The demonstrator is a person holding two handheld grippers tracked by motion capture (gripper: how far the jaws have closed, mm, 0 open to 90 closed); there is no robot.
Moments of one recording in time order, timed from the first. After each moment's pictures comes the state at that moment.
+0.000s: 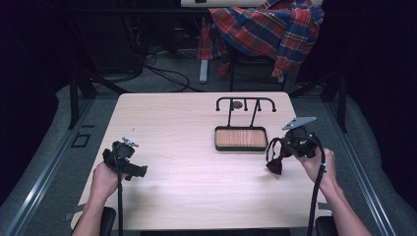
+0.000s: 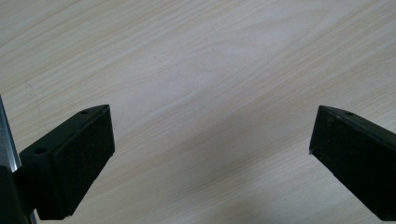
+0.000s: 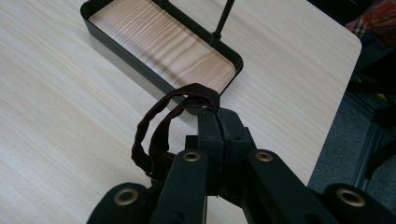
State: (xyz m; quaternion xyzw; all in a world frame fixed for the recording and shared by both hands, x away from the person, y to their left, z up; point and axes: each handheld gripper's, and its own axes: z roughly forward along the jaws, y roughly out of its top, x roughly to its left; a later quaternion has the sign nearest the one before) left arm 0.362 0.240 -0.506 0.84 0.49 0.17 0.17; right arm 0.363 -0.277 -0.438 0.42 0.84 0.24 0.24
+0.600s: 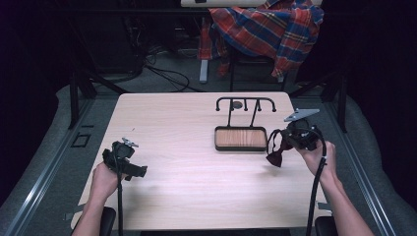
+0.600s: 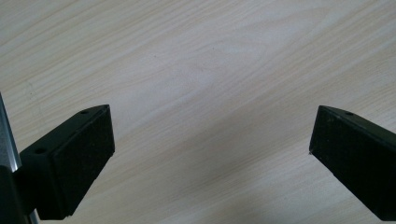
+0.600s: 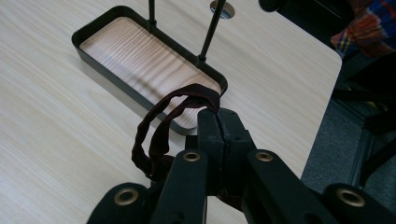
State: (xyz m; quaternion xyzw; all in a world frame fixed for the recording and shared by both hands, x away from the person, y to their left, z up) left arm 0.362 0.241 -0.506 0.84 0.49 0.17 0.17; right arm 0.375 -0.279 -0.422 0.42 0.83 0.26 0.26
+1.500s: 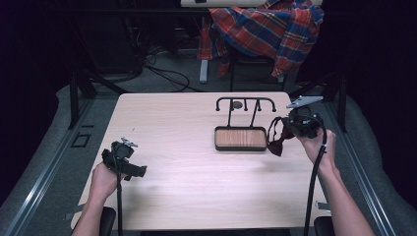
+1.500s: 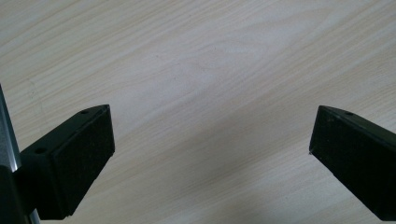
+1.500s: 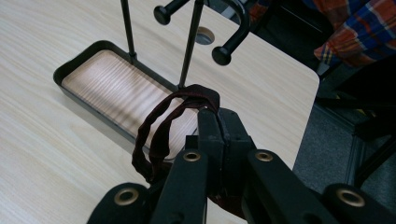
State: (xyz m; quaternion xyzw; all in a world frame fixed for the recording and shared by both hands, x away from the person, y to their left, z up) left arm 0.361 0.242 -0.506 0.84 0.49 0.17 0.17; right arm 0.398 -0.282 -0.402 0.43 0.81 0.27 0.28
